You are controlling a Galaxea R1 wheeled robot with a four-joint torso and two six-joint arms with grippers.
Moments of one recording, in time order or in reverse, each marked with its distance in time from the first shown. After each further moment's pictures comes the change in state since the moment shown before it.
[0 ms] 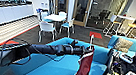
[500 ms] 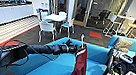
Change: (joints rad) left arm 0.022 -0.023 -0.138 -0.001 0.001 -0.001; right arm 0.002 0.000 0.000 0.000 0.000 0.000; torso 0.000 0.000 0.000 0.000
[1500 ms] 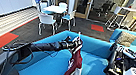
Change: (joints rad) left arm -0.023 0.092 -0.254 -0.001 -0.038 -0.034; right arm 0.007 0.000 0.000 0.001 0.001 0.000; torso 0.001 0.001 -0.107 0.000
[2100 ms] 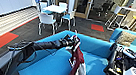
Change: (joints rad) left arm -0.010 0.064 -0.185 -0.003 -0.007 -0.016; right arm 0.007 0.002 0.000 0.000 0.006 0.000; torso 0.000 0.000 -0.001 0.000
